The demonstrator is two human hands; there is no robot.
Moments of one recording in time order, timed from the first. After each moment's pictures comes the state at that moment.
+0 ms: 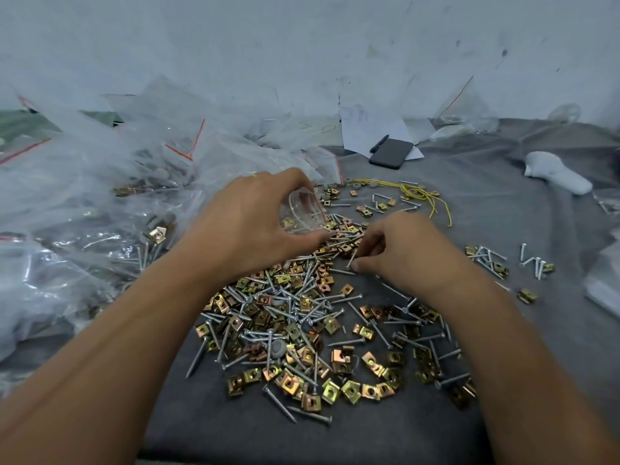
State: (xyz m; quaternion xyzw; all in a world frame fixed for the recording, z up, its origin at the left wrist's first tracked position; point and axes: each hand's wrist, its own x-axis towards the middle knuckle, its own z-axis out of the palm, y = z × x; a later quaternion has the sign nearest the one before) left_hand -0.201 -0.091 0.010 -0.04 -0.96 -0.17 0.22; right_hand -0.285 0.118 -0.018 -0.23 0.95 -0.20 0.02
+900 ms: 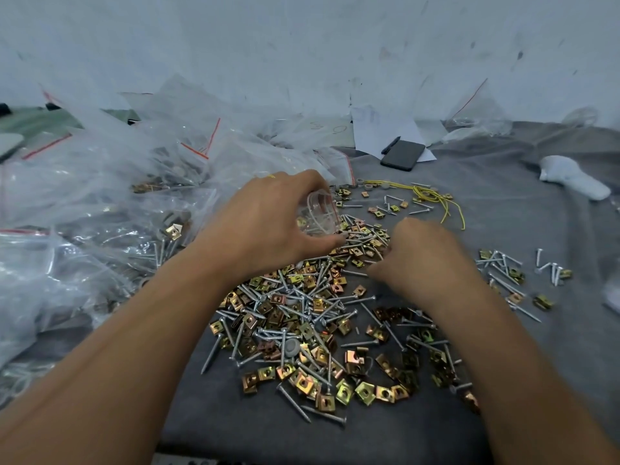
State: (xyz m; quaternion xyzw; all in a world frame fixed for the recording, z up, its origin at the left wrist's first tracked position) left_hand -0.203 -0.095 0.008 -0.06 -0.96 -0.15 0.22; right_hand -0.271 0.104 -0.022 -0.12 0.99 -0.10 -0.05
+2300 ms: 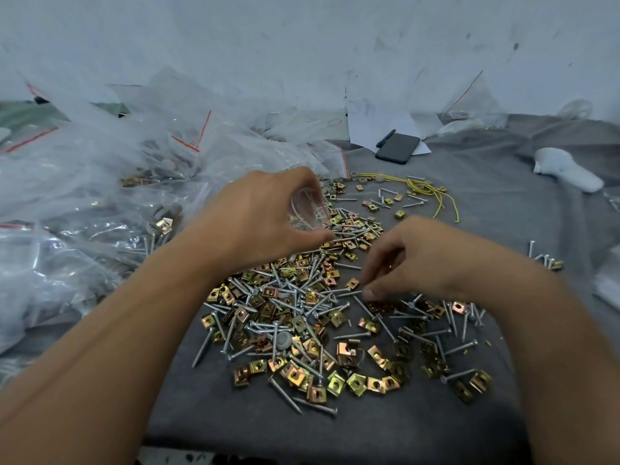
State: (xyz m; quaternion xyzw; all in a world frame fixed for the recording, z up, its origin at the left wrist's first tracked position) left_hand -0.201 -0.097 0.010 -0.07 -0.96 -0.18 0.19; right_hand -0.271 0.137 0.000 -0.31 0.90 -0.23 0.19
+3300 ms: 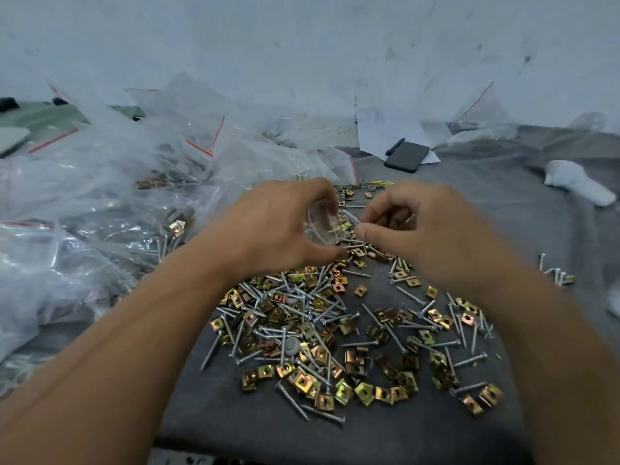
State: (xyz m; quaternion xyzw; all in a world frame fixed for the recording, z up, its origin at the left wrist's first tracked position) left_hand -0.201 -0.094 0.011 -0.09 -0.96 -0.17 0.18; right_hand -0.261 0.125 0.013 -0.36 0.83 -0.42 -0.04
